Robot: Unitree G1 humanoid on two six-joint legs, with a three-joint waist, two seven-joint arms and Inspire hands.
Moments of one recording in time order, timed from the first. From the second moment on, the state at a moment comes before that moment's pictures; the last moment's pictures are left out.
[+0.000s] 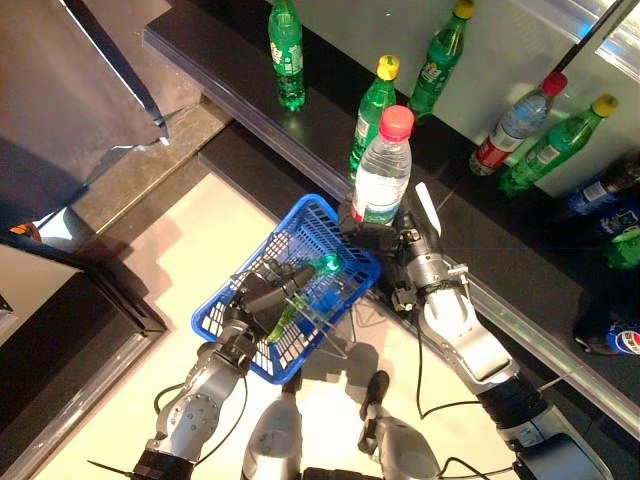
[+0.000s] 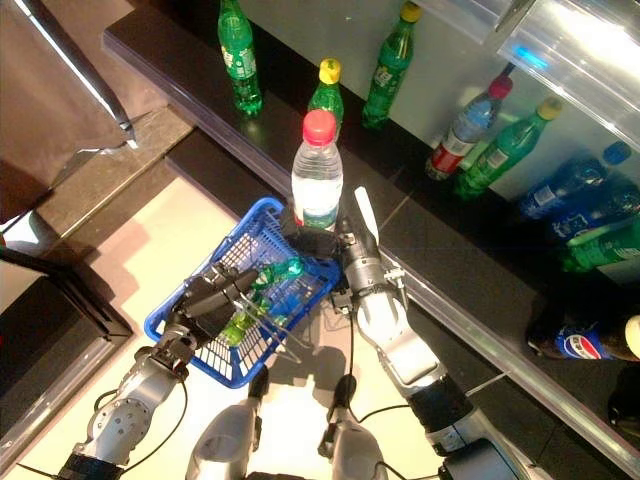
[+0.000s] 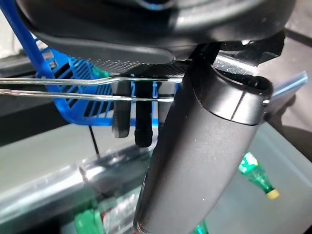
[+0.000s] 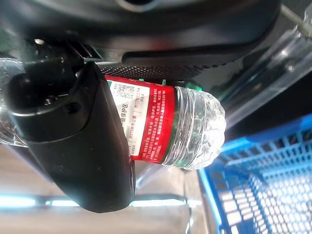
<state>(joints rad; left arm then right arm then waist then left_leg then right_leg) -0.02 0.40 -0.16 -0.09 -1.21 0.15 0.07 -0.43 -0.39 0.43 -0.03 0.24 -0.02 -0.31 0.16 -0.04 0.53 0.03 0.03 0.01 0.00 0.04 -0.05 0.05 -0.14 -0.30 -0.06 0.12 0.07</state>
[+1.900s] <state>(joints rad) -0.16 0.48 -0.31 -0.11 -1.20 0.32 -0.04 -0.87 -0.32 0.94 0.68 -0.76 0.24 0.26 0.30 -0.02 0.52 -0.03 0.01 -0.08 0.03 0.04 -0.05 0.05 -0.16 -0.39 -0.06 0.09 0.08</state>
